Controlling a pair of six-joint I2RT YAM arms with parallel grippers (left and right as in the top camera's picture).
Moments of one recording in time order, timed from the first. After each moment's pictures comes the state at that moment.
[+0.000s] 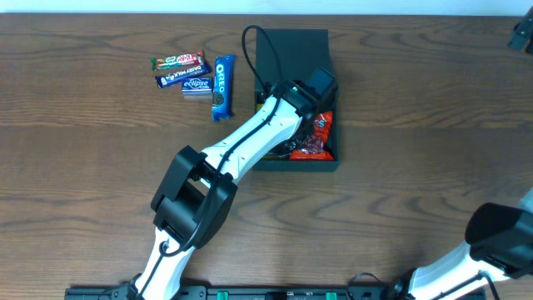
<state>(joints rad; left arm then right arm) -0.72 2.17 1.82 -1.05 -0.20 -1.01 -0.48 1.88 2.24 -1.16 -0.16 0.04</state>
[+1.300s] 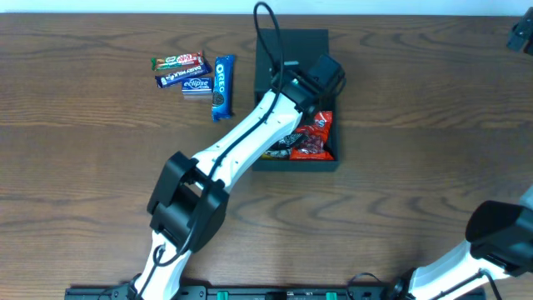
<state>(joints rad) -0.72 2.13 1.92 -1.05 -0.36 -0.77 -0.48 1.89 2.24 -1.16 -0.17 0.04</state>
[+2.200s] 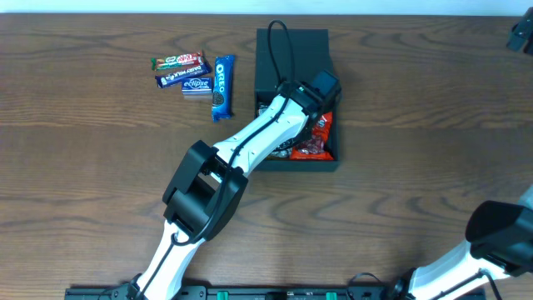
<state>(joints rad) -0.72 2.26 1.87 -1.06 -0.29 -0.68 -0.48 1.89 2.24 -1.16 -0.16 0.04</state>
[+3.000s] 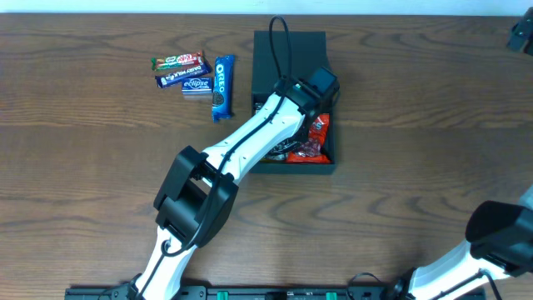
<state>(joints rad) -0.72 2.19 1.87 -1.14 -0.27 -0.59 -0.48 1.89 2.24 -1.16 -0.17 0.04</state>
